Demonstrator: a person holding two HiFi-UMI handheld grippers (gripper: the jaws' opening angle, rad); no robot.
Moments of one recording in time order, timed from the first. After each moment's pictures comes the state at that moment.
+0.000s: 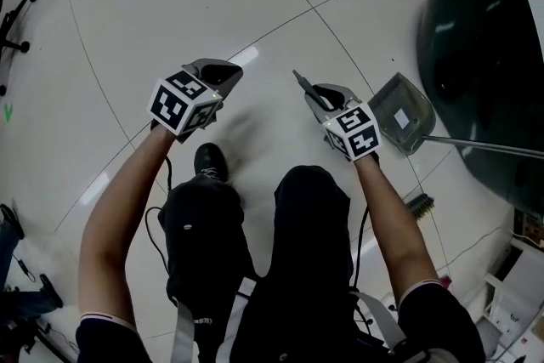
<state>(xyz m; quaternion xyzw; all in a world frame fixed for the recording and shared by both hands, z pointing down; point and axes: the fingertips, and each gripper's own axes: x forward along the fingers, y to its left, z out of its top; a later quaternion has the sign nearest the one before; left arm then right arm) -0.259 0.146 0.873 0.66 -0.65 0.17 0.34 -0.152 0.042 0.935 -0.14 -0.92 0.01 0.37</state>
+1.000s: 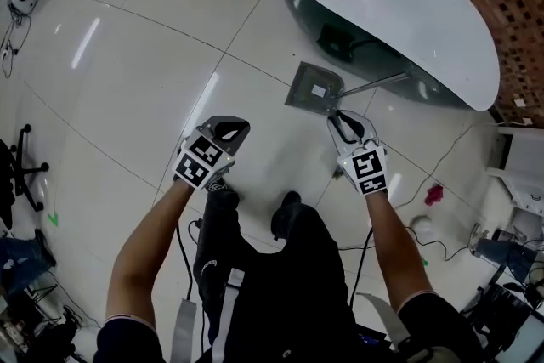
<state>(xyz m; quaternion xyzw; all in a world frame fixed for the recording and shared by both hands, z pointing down) -0.092 0.016 0.569 0.80 -0.48 0.23 0.29 0.058 -0.098 0.556 0.13 -0.93 -0.01 0.34</state>
